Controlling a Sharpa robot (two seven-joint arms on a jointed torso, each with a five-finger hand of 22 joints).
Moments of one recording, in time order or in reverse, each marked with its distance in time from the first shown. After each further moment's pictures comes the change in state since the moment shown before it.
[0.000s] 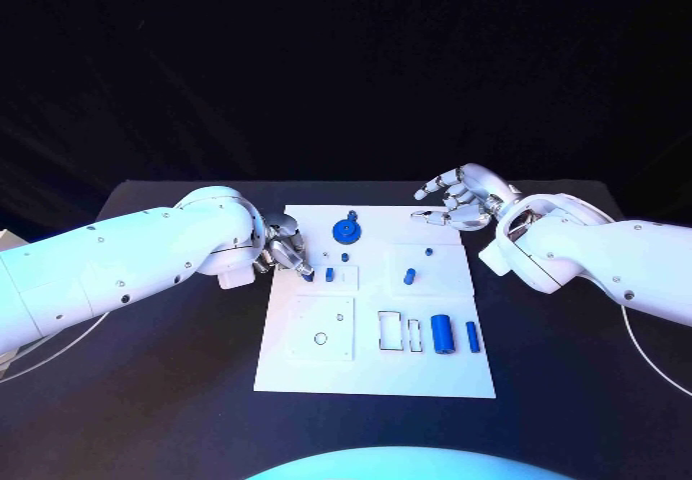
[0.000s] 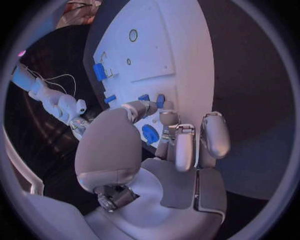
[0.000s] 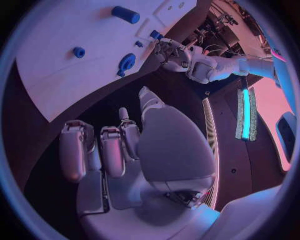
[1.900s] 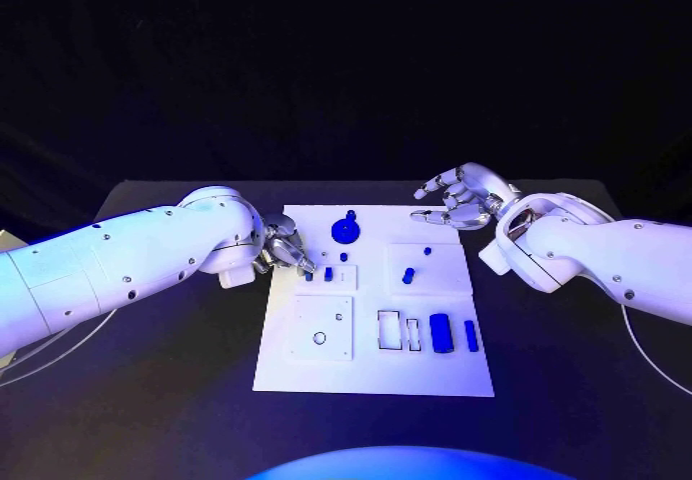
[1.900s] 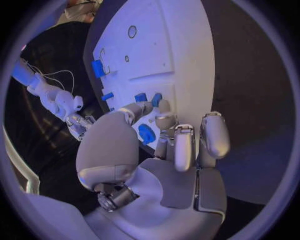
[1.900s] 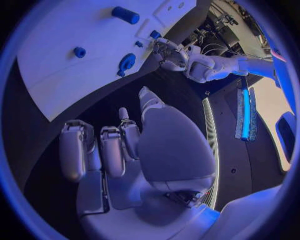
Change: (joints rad) left arm -0.007 0.024 -0.002 -0.054 0.033 0.002 -0.003; left_hand -0.128 0.030 -0.141 -0.030 -0.055 0.032 -0.032 -0.023 0.016 0.044 -0.019 0.013 0.043 -0.004 -0.012 0.012 0.000 0.000 0.007 -0.007 -0.008 -0.005; right arm 0.000 -0.005 0.000 0.004 0.000 -0.001 0.001; right_hand 0.000 0.000 0.000 0.000 0.000 0.000 0.000 0.000 -0.002 0.000 0.000 0.000 0.001 0.000 0.000 0.000 0.000 0.000 0.000 0.000 -0.007 0.000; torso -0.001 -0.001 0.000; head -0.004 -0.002
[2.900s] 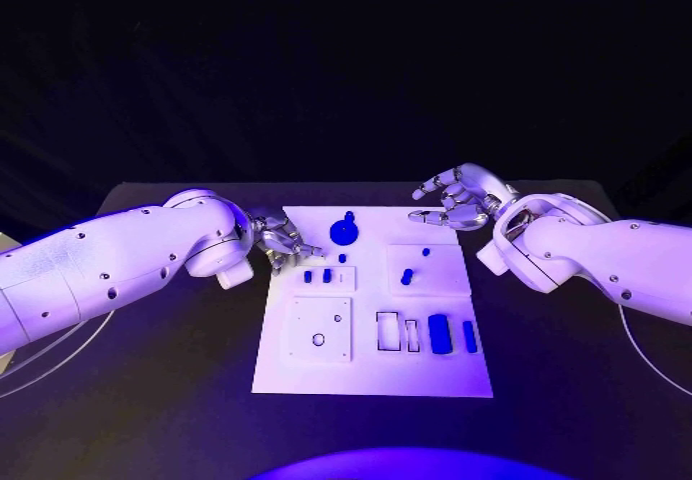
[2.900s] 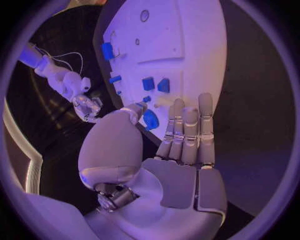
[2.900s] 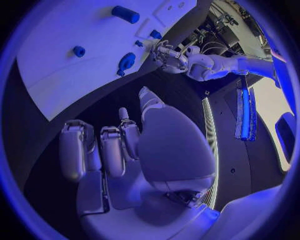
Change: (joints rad) left arm -0.004 -0.041 0.006 0.006 0.146 -0.128 0.109; left_hand 0.060 0.025 -0.205 0.138 -0.178 -0.277 0.144 -0.107 -0.070 -0.433 0.143 -0.314 -0.330 -0.372 0.122 -0.454 -0.508 0.070 -0.435 0.105 -0.478 -0.533; right arm 0.000 0.000 0.000 -0.001 0.000 -0.004 0.004; right_hand 0.000 0.000 0.000 0.000 0.000 0.000 0.000 0.000 0.000 0.000 0.000 0.000 0.000 0.000 0.000 0.000 0.001 0.000 0.000 0.000 0.000 0.000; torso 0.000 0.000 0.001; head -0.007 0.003
